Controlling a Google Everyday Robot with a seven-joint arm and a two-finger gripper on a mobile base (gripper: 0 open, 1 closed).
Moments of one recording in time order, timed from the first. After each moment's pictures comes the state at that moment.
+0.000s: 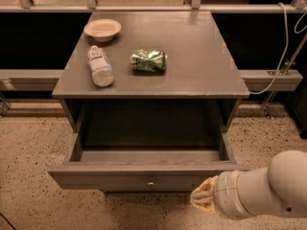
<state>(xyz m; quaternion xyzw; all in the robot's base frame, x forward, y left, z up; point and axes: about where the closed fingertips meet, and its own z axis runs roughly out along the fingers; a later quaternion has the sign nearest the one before) 0.343 -0.119 0.688 -0.66 0.69 0.12 0.28</state>
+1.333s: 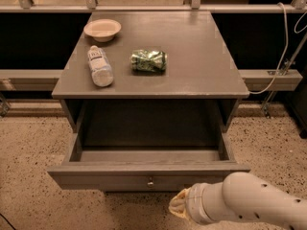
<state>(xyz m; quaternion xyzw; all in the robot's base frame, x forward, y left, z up) 0.358 -0.070 0.585 -0.62 0.72 0.14 0.27</state>
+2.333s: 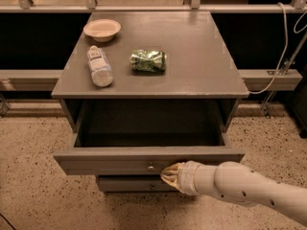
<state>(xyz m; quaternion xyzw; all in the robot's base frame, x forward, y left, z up) 0.468 -0.050 0.570 -0.58 0.70 0.11 0.41</state>
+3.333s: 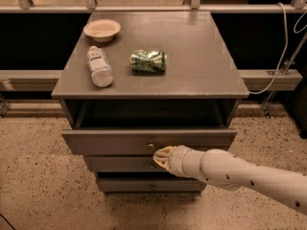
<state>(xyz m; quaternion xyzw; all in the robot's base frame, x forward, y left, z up) 0.535 -0.025 0.578 -0.56 0.69 0.09 0.46</state>
